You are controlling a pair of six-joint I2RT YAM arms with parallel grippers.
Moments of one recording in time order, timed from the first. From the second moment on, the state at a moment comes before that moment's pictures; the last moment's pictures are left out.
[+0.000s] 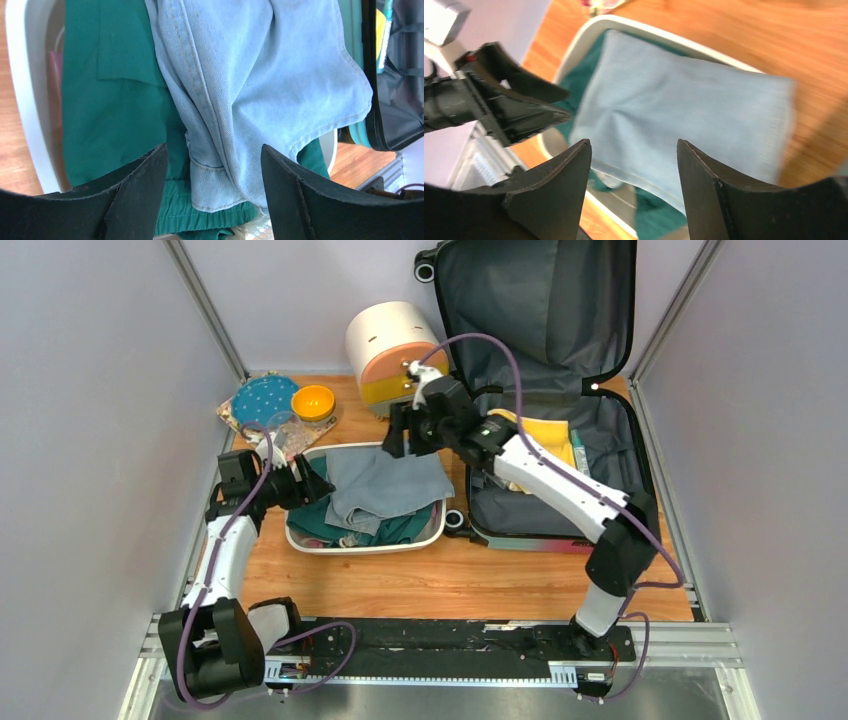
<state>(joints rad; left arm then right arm) 0.22 1.07 0.69 -0.33 0.68 -0.21 0.84 1.80 1.71 -0.44 -0.08 0.50</state>
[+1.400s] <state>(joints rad) 0.12 1.10 0.89 -0.70 0.49 0.04 0.67 1.80 1.49 -0.67 -0.48 0.39</state>
